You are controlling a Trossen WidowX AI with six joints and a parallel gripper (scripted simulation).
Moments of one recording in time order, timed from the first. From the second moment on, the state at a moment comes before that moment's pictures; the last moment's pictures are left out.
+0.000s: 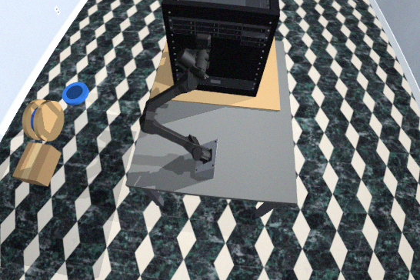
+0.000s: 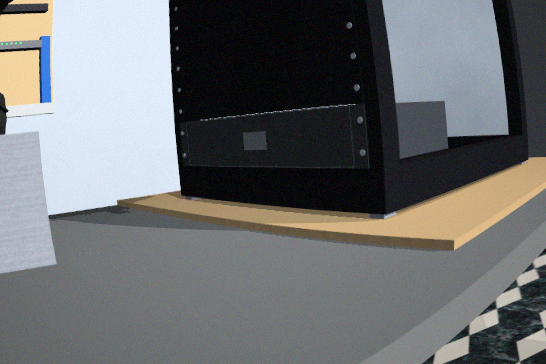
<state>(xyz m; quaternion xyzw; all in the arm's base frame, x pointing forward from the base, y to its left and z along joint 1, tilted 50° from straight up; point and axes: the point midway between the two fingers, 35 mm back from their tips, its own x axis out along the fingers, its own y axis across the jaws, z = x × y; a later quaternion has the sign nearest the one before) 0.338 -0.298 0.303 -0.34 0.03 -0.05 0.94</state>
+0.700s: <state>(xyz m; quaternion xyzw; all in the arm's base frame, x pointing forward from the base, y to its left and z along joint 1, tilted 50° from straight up) 0.276 -0.291 0.309 -0.34 0.03 -0.05 0.94</state>
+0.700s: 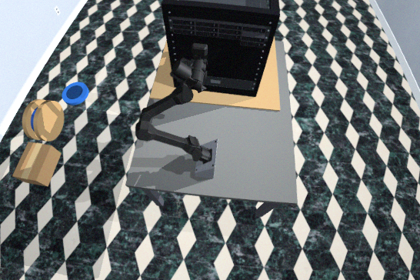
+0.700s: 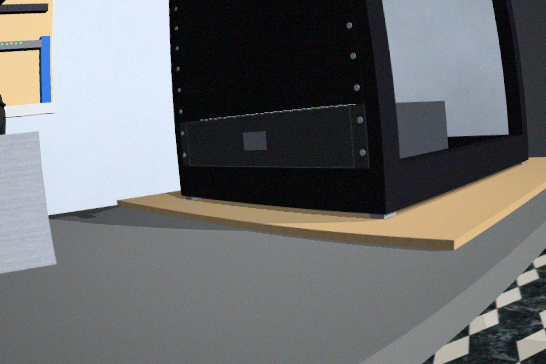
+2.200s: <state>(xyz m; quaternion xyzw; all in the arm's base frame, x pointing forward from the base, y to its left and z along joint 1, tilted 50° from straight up) 0.360 -0.303 0.305 -0.34 0.03 -0.05 0.94</state>
